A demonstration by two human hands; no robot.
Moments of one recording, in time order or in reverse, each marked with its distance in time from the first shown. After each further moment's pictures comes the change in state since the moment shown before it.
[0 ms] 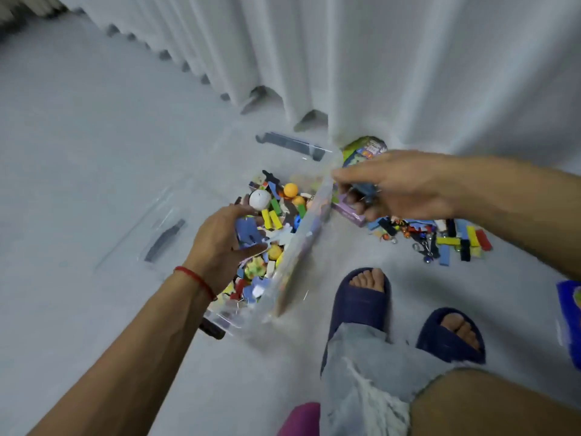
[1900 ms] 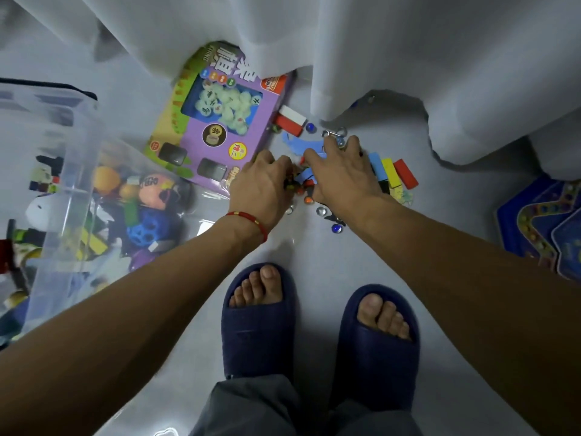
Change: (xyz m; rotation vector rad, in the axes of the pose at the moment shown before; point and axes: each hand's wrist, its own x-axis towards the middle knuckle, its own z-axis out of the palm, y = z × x) left_hand 0.196 -0.200 0.278 1.599 -0.374 0.849; right_hand 0.165 0.253 -0.171 -1.217 0.636 0.138
